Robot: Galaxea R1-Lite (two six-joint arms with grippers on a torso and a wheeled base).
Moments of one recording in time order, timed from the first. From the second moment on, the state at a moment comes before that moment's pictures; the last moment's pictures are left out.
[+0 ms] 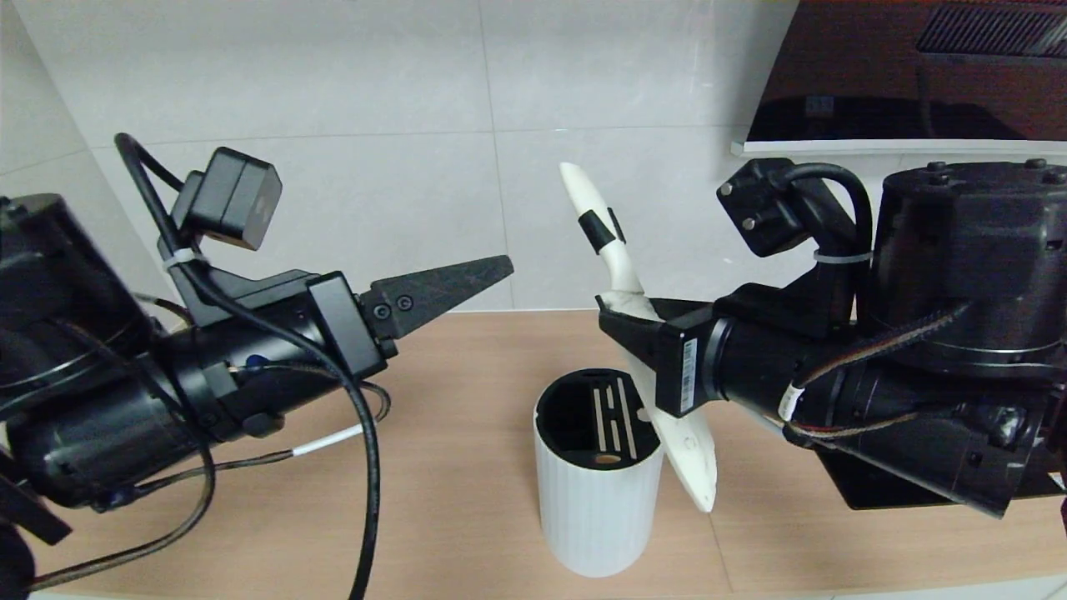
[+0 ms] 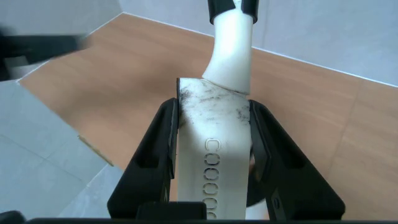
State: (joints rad) left arm -0.51 1.45 -0.66 -0.92 -0.40 -0.60; right arm 0.92 1.59 -0.99 -0.47 -0.26 0.14
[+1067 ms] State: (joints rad) left arm -0.62 1.63 -0.64 -1.16 -0.29 -0.57; right arm 1.10 1.65 -0.96 -0.53 -0.34 0.14
